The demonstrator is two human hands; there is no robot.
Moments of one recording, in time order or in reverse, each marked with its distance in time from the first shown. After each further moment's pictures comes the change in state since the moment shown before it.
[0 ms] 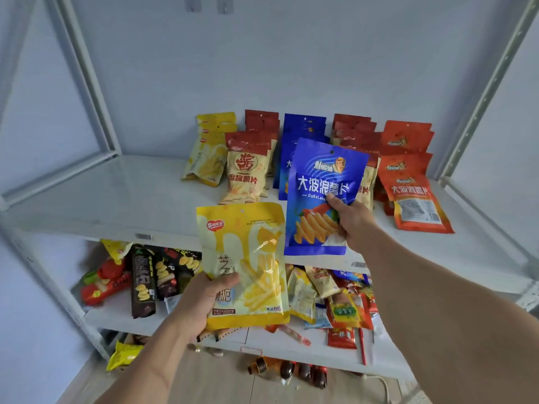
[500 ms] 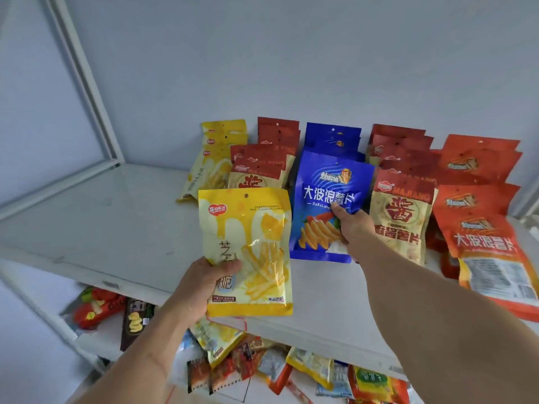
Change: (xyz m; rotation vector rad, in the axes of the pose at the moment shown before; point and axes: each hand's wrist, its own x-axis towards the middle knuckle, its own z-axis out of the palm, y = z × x) left_hand 0.191 0.049 0.005 -0.005 0.135 0.032; right_hand 0.208 -0.017 0.059 -0.120 0.071 0.020
